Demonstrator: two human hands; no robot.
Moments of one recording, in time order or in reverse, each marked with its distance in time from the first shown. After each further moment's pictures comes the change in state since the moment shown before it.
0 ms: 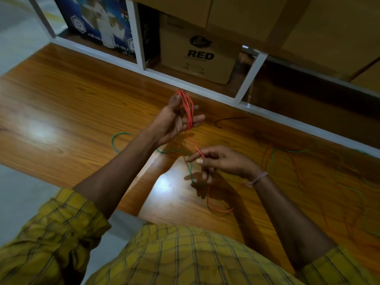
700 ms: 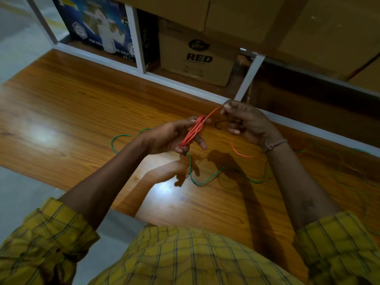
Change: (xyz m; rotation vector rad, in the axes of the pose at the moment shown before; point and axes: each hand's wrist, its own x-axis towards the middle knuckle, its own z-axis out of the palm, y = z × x) left_hand -0.029 0.003 -0.010 0.412 -0.521 -0.247; right_hand 0.005 -0.041 -0.078 0.358 0.328 -0.223
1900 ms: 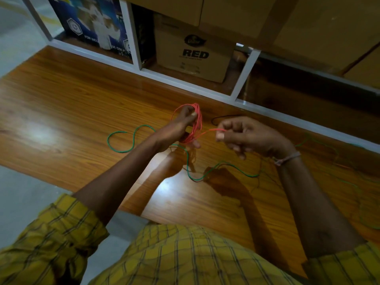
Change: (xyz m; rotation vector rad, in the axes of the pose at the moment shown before) left_hand 0.029 -0.014 0.018 0.261 0.449 0.085; right_hand -0.060 -0.016 0.018 -0.447 -0.218 0.122
